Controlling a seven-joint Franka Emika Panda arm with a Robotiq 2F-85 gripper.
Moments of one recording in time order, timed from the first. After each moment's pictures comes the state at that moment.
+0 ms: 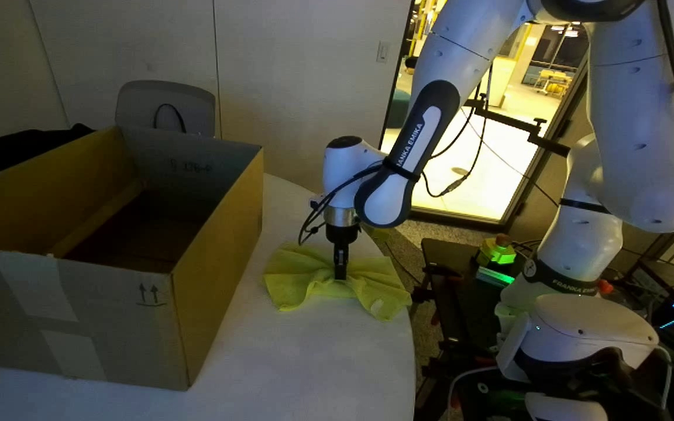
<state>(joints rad) -0.08 0.46 -0.03 -2.42 -0.07 2.77 -0.16</state>
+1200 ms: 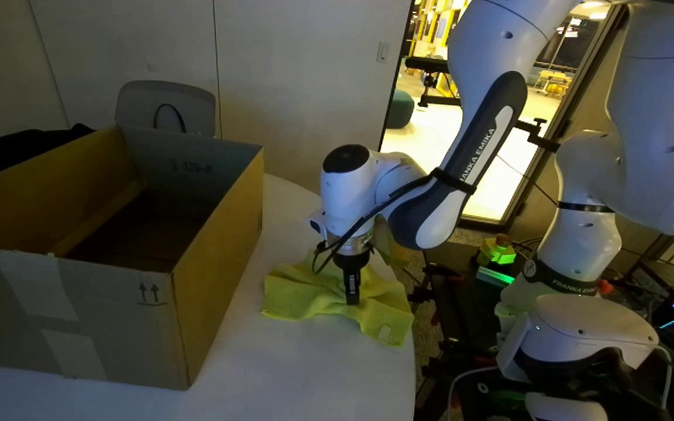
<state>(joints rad) 0.23 0.33 -0.08 -2.47 -0.32 2.59 0.29</state>
